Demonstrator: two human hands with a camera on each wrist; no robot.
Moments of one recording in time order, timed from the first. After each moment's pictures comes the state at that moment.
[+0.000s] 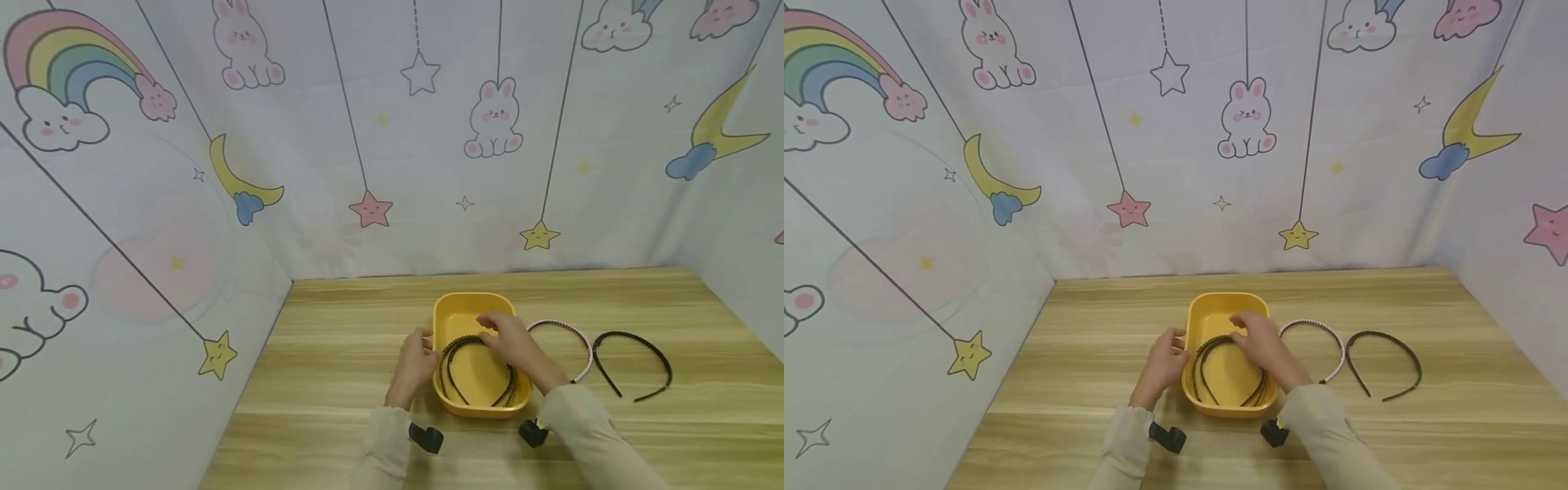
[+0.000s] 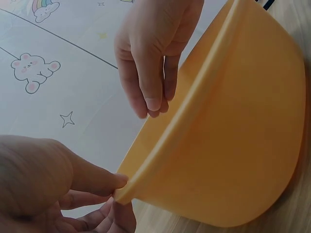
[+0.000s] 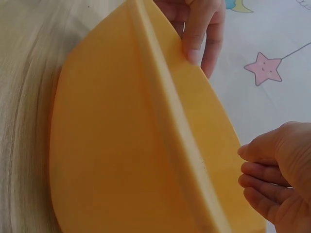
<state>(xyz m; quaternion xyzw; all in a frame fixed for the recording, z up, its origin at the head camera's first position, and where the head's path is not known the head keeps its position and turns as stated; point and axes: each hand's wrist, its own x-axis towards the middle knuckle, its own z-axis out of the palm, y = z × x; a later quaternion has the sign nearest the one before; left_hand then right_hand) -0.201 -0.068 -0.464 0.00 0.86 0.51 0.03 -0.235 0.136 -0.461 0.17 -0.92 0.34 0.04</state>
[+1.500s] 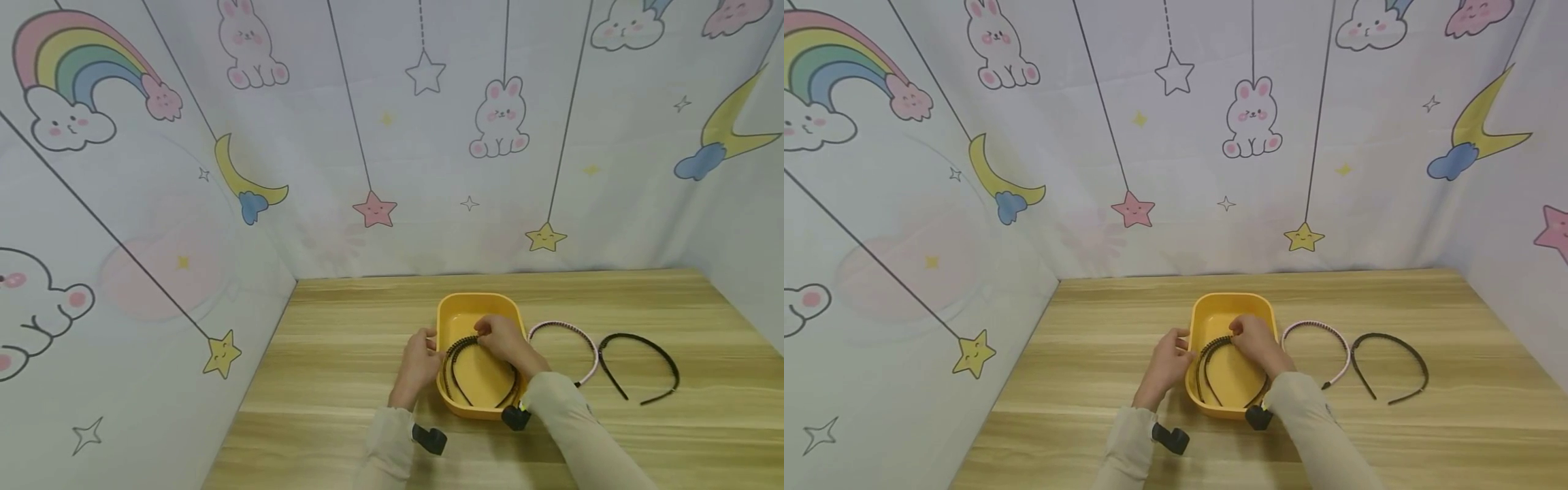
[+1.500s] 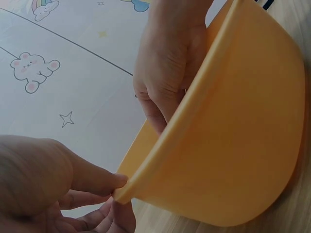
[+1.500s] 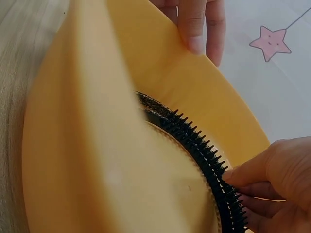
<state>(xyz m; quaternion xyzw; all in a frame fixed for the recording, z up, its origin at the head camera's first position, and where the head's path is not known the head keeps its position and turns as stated) -0.200 -0.068 -0.463 0.00 0.86 0.51 0.02 -0.260 0.122 -0.483 0.13 -0.92 0.37 -0.03</state>
